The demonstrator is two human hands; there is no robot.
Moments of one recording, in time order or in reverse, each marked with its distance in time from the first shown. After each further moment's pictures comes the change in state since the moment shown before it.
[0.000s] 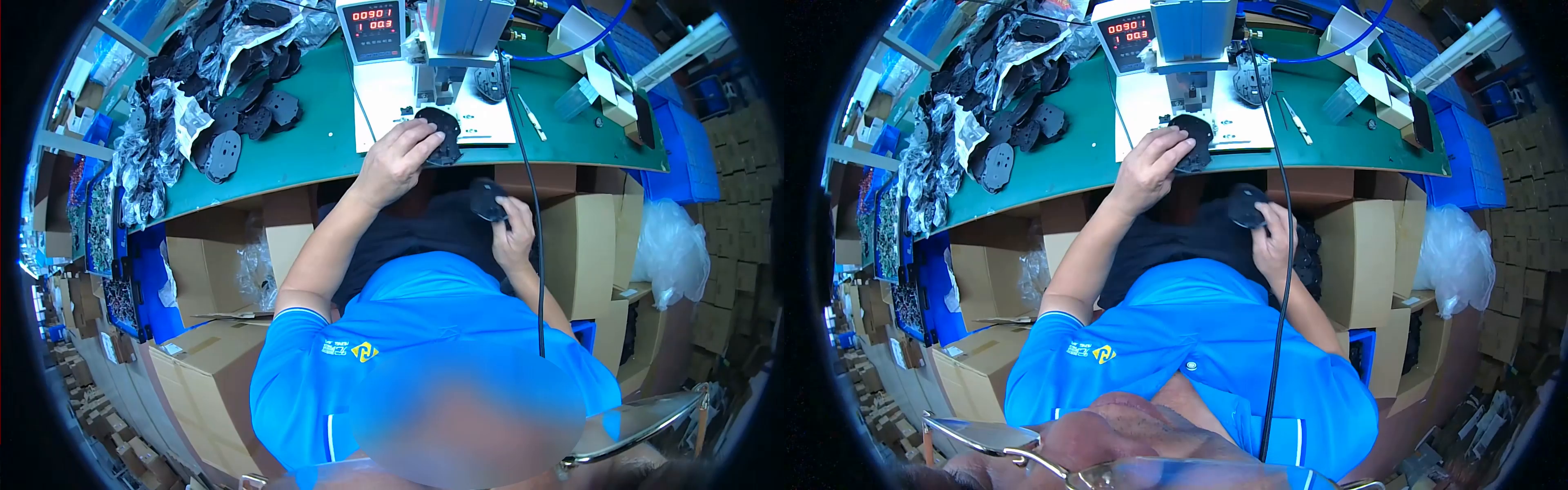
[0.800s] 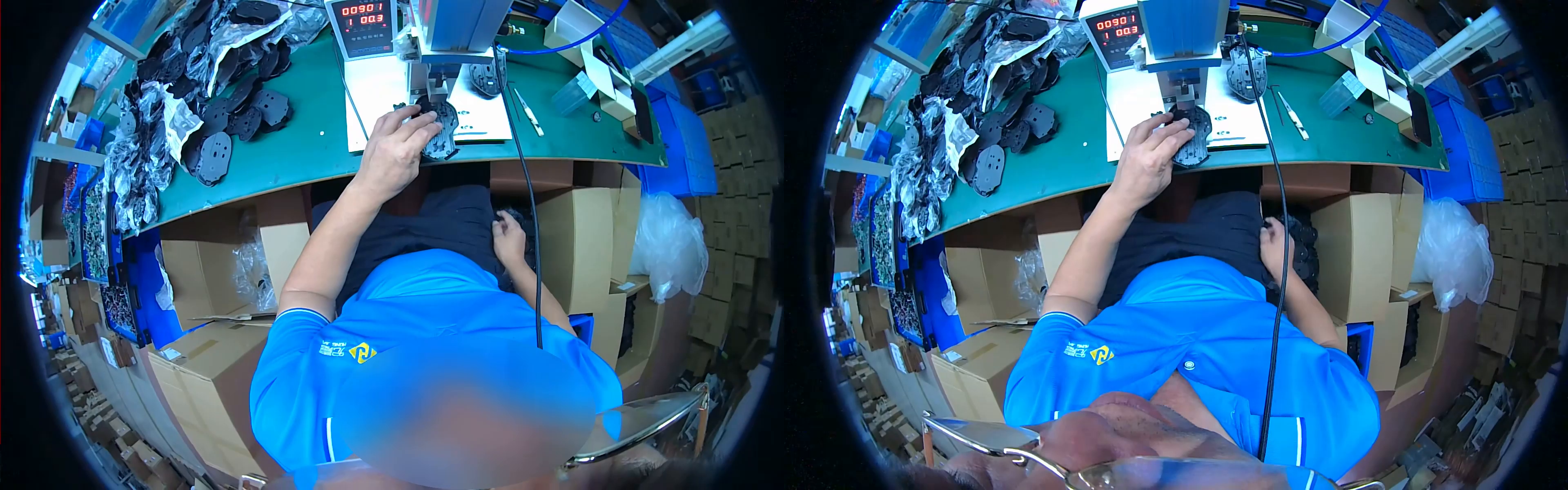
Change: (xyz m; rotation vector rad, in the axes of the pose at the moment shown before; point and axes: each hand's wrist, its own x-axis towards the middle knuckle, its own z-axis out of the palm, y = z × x) left_hand 0.004 -0.004 0.018 0.055 -0.075 -0.130; right_hand -0.071 0.109 0.019 -0.230 -0.336 0.707
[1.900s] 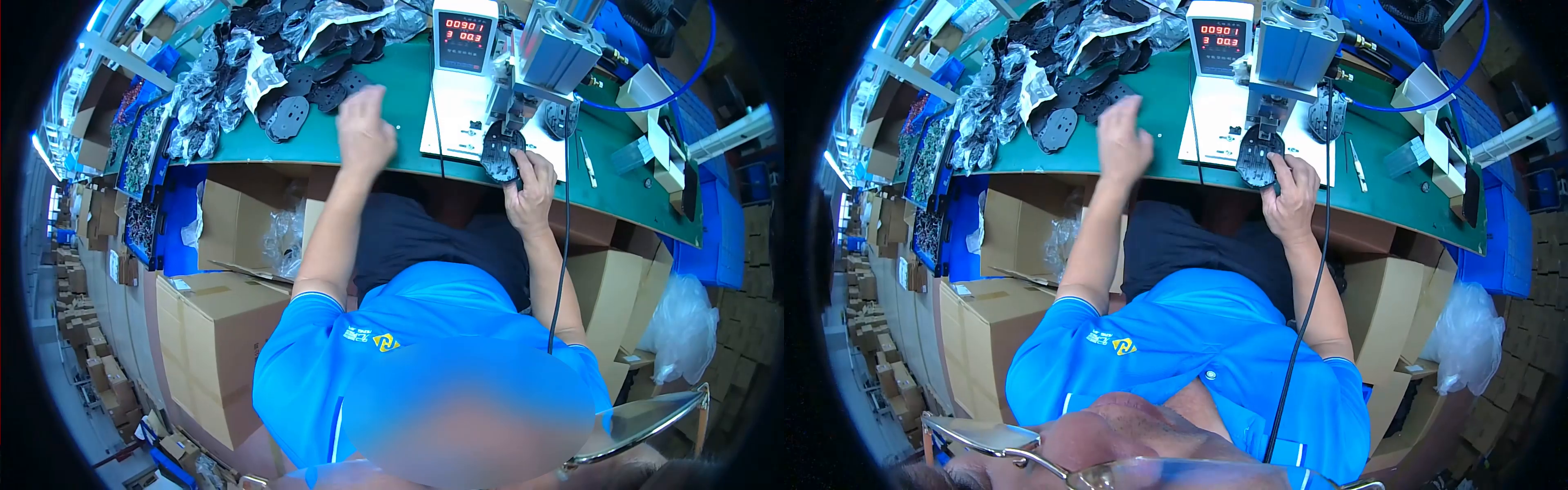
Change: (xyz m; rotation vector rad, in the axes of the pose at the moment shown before) left_hand -0.050 -0.083 -0.094 0.458 0.249 -0.388; right_hand 0.069 -0.235 -0.031 0.098 0.376 -1.049
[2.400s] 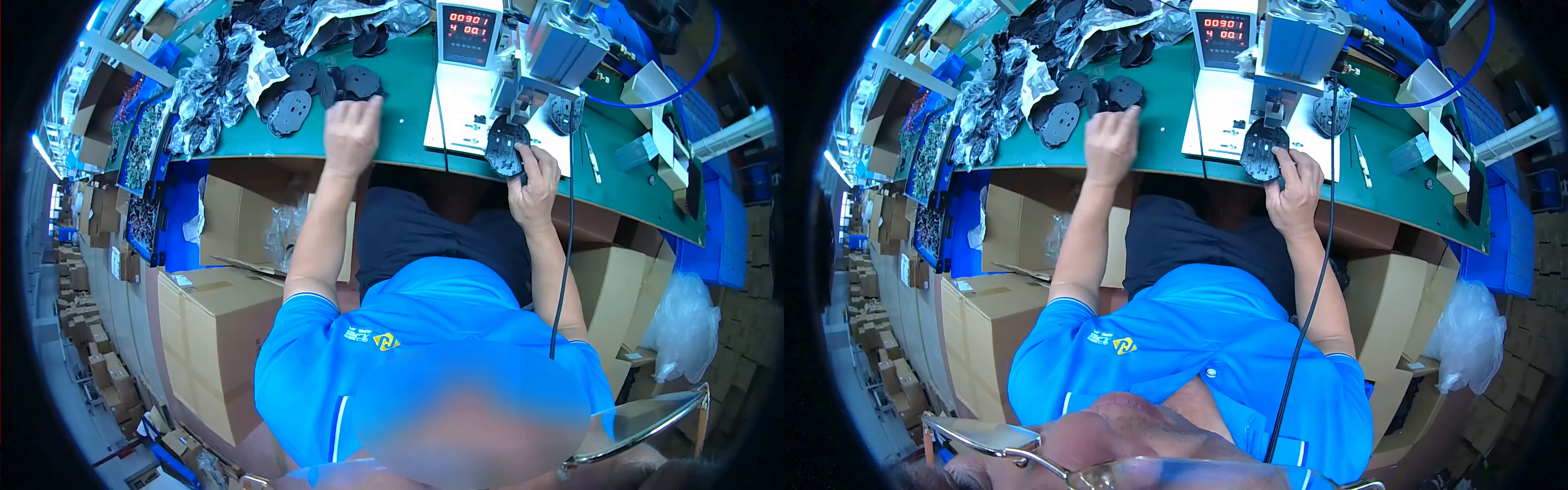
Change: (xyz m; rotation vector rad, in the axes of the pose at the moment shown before) left_hand -0.012 -0.036 -0.015 0.252 0.040 0.302; right_hand -0.003 -0.001 0.003 0.003 0.007 0.018
